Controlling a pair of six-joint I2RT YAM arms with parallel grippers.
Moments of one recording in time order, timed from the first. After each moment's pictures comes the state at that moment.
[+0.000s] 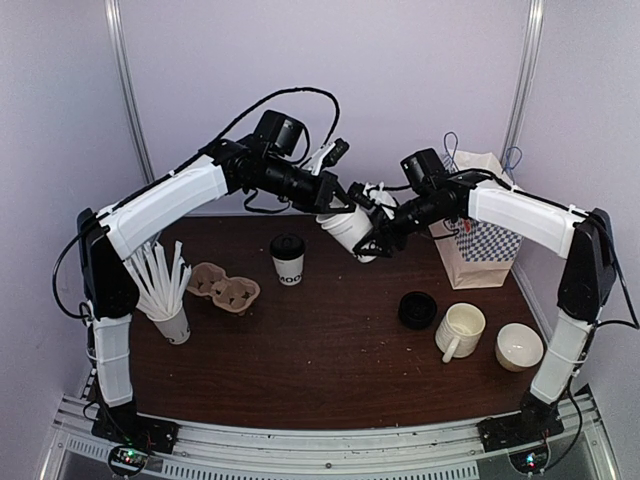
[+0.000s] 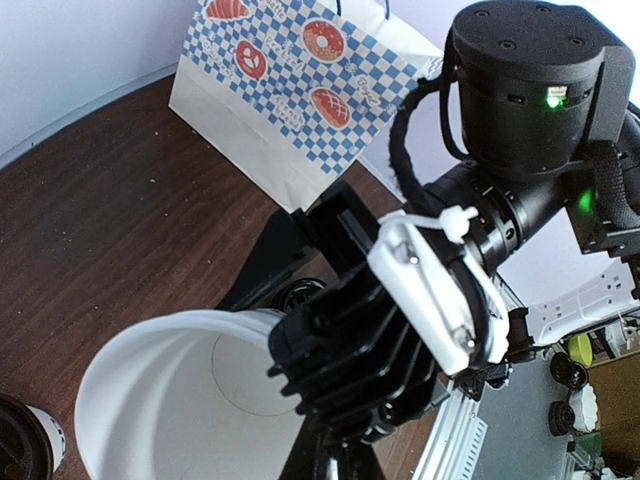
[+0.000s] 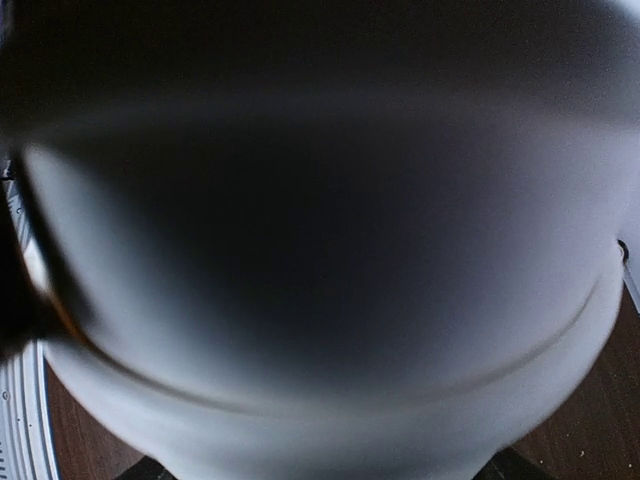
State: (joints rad) left arm -0.76 2.04 2.15 -0.71 0.53 -0.29; right arm 0.55 1.80 1.61 -0.62 -0.56 -0.50
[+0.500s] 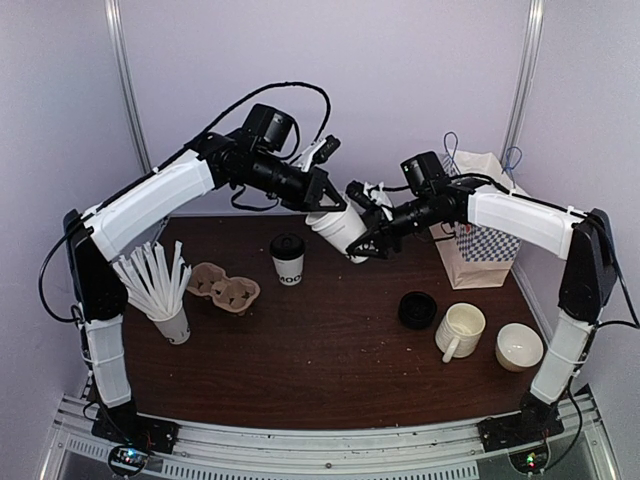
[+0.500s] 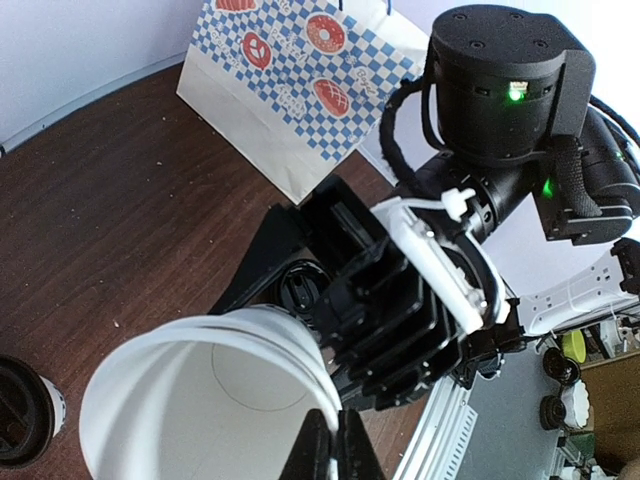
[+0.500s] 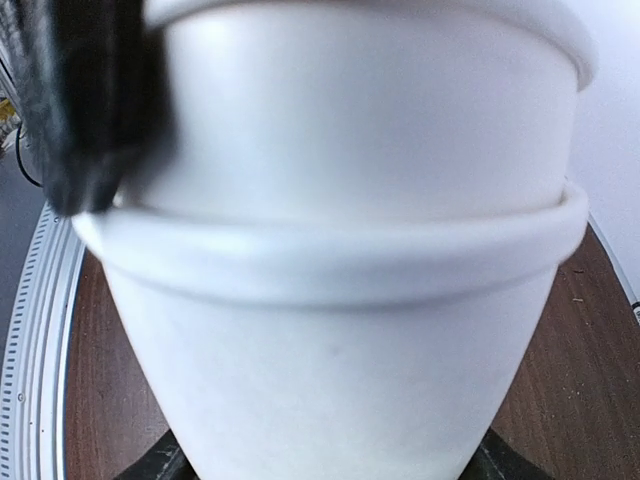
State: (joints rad) left arm -0.75 1.97 2.12 -0.78 0.51 -0.28; right arm 0.54 1.79 1.55 -0.52 -0.69 -0.52
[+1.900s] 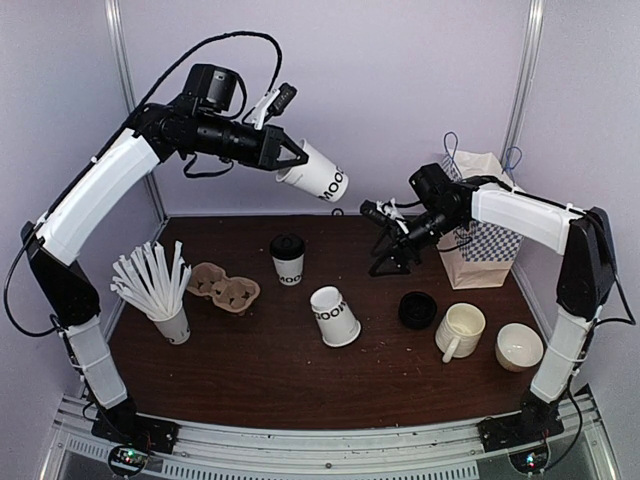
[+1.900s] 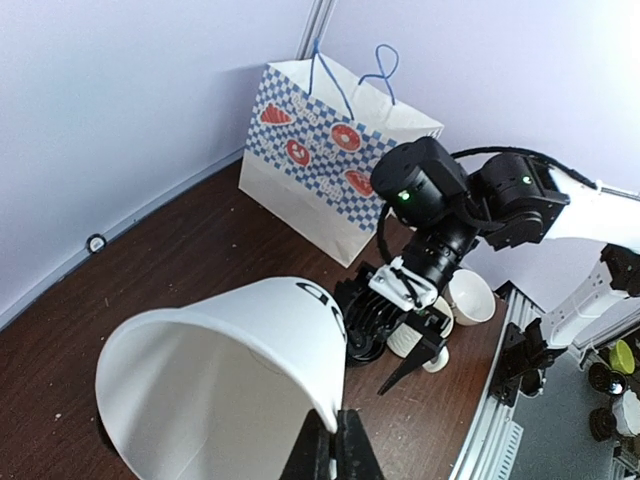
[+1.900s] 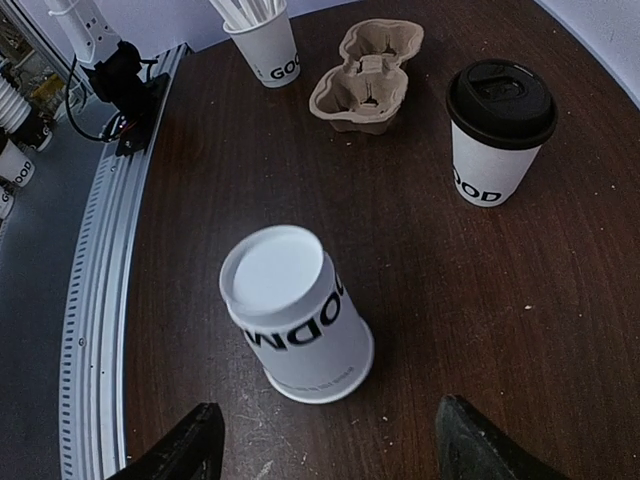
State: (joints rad) left arm -0.67 1.81 2.20 -0.85 0.46 -0.13; right arm 0.48 1.81 1.56 -0.82 -0.81 -0.65
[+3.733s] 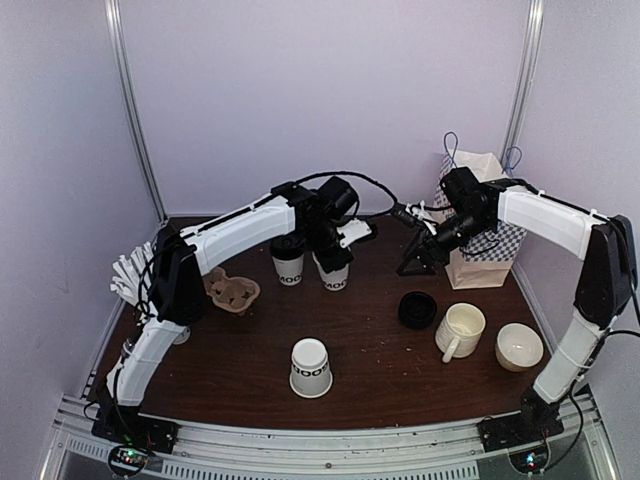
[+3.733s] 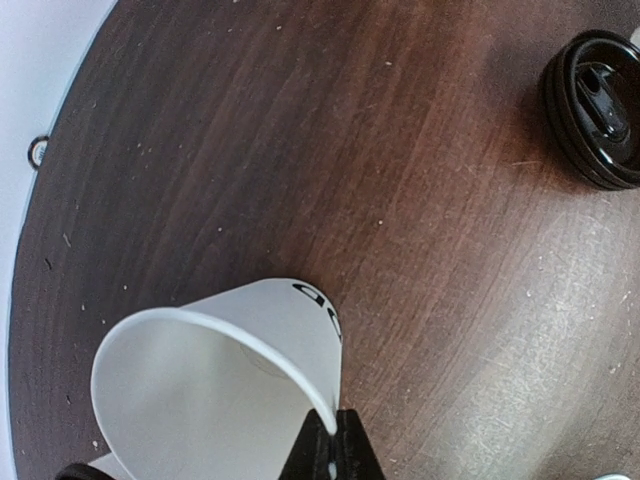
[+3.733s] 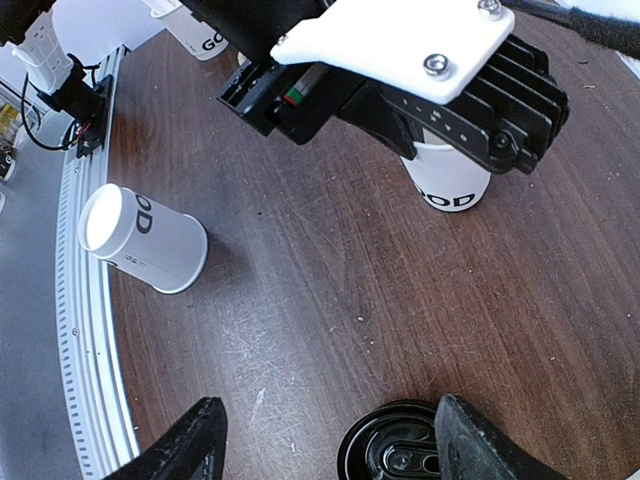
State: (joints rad) left arm -0.85 2.47 2.45 -1.04 -0.01 0.35; right arm 0.35 1.69 1.45 -0.89 -0.72 -0.60
